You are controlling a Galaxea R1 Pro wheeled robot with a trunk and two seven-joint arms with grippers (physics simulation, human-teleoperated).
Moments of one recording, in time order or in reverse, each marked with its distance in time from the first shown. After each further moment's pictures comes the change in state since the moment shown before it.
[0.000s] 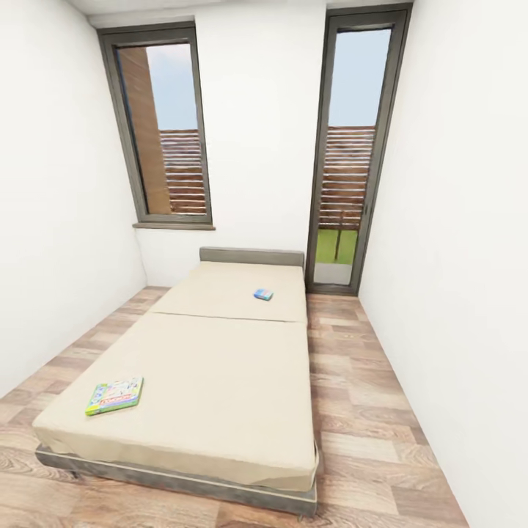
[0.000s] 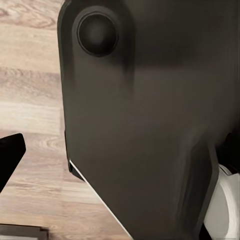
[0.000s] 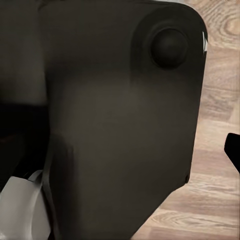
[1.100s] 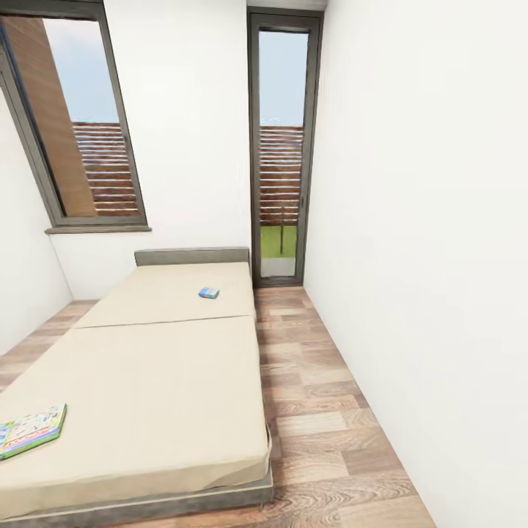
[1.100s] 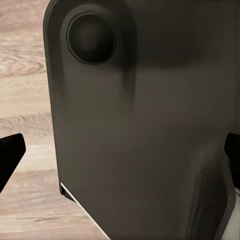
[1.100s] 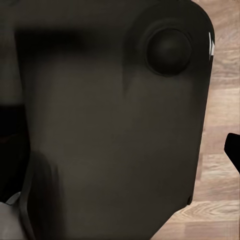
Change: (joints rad) left arm 0.000 -0.003 -0.001 -0.001 -0.002 -0.001 0.000; right arm 0.000 -0.010 -0.002 0.000 0.002 0.002 0.002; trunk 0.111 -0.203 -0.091
